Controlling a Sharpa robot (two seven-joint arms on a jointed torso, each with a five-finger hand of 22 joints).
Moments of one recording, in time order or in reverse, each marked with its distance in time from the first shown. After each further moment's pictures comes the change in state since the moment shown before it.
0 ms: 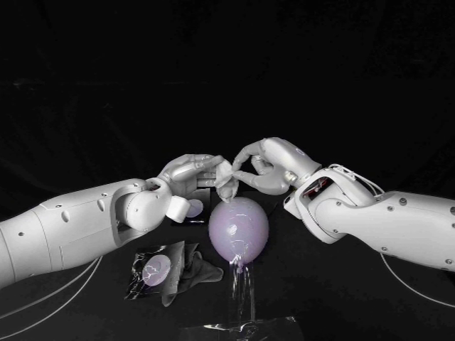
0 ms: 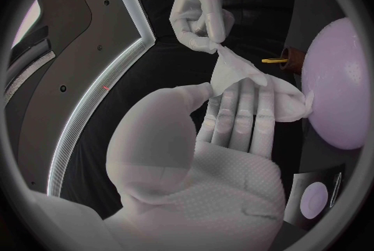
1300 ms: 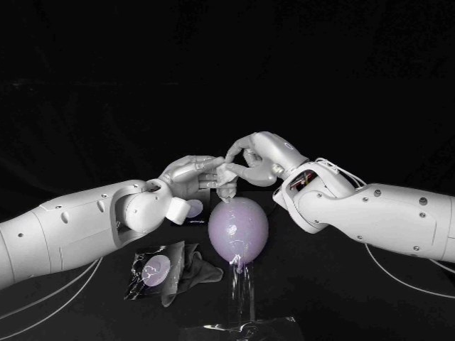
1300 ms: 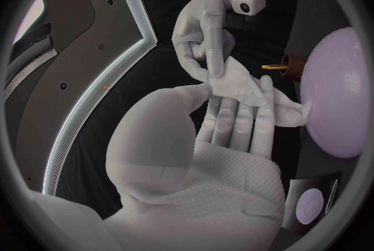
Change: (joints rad) left arm -0.001 0.001 -0.002 0.006 0.008 0.038 -0.003; left_hand -0.013 -0.003 -0.003 -0.003 -0.001 0.003 -0.003 -0.009 -0.012 -0.016 0.009 0.000 0.000 -0.013 0.008 -0.004 -0.003 0.001 -0.015 0.007 -0.006 -0.001; right arm 0.004 0.106 0.002 -0.121 -0.010 -0.020 -0.035; right_hand 0.000 0.000 -0.011 0.003 0.004 0.002 0.006 -0.023 -0.003 -0.003 0.004 -0.044 0.000 -0.003 0.003 0.000 0.000 0.015 0.002 0.009 -0.023 0.000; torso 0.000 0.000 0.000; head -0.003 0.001
